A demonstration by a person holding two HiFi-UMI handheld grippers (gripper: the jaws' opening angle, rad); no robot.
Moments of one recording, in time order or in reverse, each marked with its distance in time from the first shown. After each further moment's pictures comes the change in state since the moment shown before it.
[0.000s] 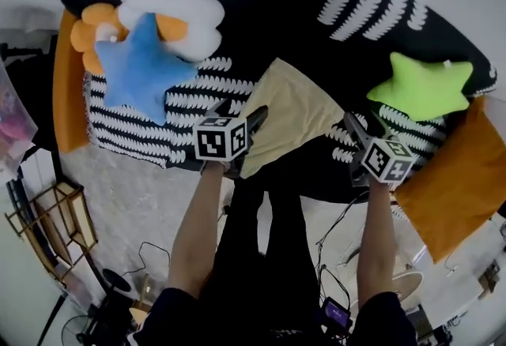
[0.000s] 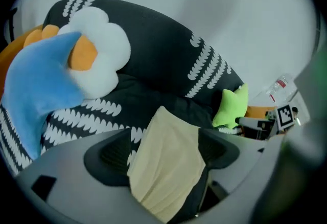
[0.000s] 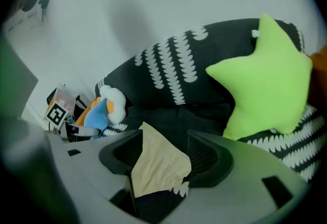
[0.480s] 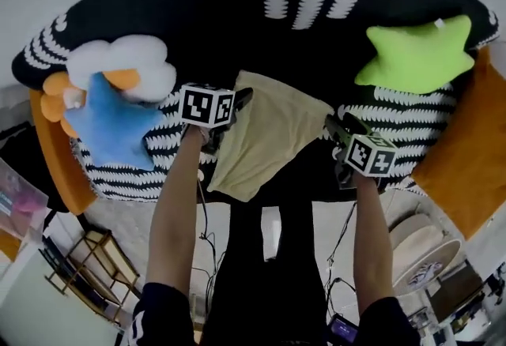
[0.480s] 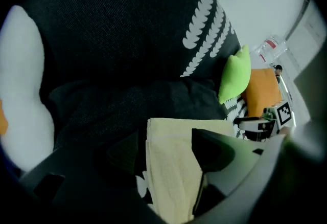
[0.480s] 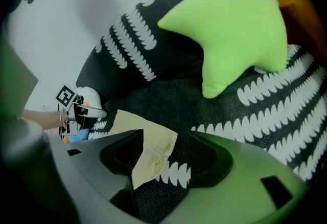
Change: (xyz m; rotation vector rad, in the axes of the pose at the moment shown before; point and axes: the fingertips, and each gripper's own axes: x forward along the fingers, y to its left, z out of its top) left arm 0.134 -0.006 0.044 0.343 0.346 -0.149; right arm 0.040 -0.055 -0.084 0.322 0.077 -0.120
